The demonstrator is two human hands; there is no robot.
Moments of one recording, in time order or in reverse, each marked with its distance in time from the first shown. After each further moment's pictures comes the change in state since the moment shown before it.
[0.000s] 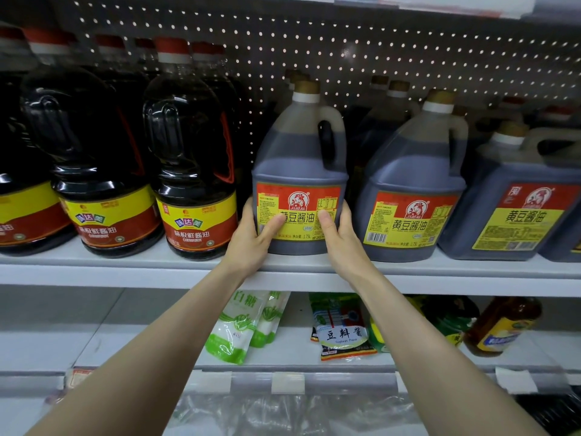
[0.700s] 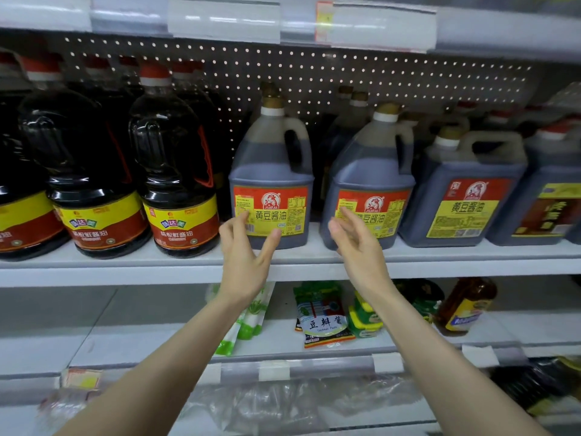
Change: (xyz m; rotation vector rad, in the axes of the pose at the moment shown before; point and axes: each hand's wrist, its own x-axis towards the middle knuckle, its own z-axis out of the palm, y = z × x) left_hand -0.066 0.046 0.027 0.237 0.167 0.030; right_hand -0.062 -0.015 -0.052 0.121 0.113 -0.052
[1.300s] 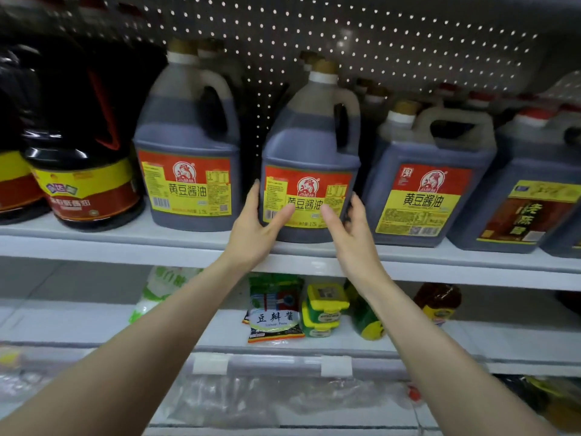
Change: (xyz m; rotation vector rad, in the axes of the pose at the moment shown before) left_hand 0.019 0.029 0.131 -0.168 -0.154 -0.028; right_hand 0.041 0.047 -0.099 -0.016 -0.023 0.022
